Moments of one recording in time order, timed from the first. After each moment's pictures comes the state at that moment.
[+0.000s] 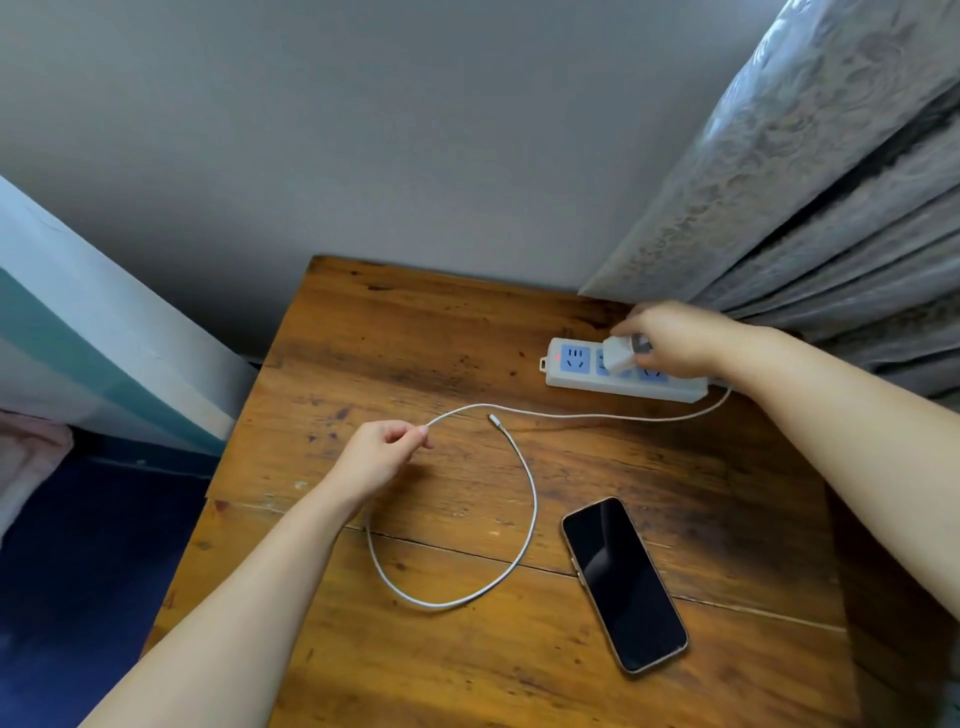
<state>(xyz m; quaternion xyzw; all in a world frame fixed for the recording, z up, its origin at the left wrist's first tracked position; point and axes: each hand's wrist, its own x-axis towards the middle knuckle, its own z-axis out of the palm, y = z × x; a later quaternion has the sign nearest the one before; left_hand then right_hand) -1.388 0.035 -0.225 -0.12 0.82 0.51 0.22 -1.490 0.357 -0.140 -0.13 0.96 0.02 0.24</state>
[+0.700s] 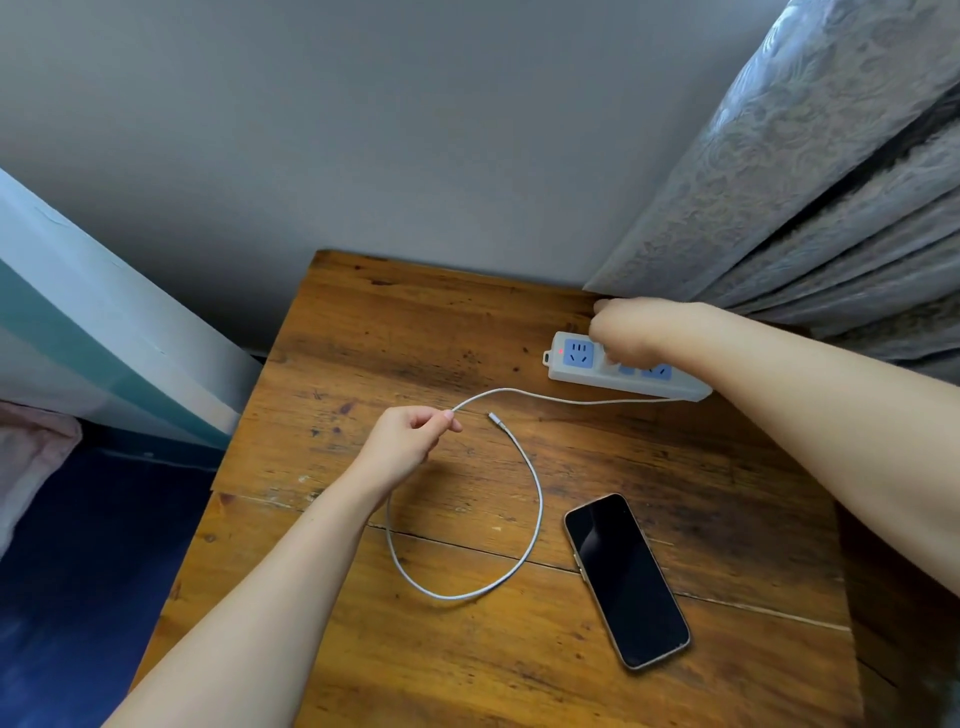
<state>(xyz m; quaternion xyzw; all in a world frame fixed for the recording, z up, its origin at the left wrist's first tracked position) -1.392 0.058 -0.215 -0.11 0.81 0.53 0.21 -1.503 0.310 -0.142 -0.21 0.90 0.22 0.31</state>
